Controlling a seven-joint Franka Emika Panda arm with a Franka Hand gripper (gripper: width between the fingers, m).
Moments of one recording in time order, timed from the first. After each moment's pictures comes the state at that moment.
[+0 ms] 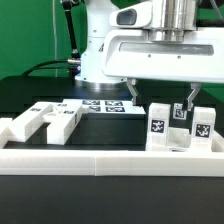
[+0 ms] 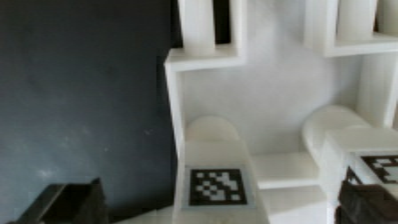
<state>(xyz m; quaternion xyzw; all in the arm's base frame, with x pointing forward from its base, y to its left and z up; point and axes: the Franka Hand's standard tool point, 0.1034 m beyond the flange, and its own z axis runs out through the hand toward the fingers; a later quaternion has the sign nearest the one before) 0.585 0.055 0.073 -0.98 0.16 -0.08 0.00</state>
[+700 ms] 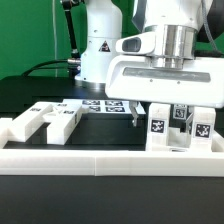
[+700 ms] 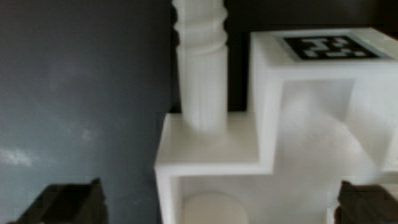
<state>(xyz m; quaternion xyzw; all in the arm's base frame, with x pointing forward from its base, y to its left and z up) 0.567 0.062 0.031 -0.98 0.14 -0.11 -0.02</state>
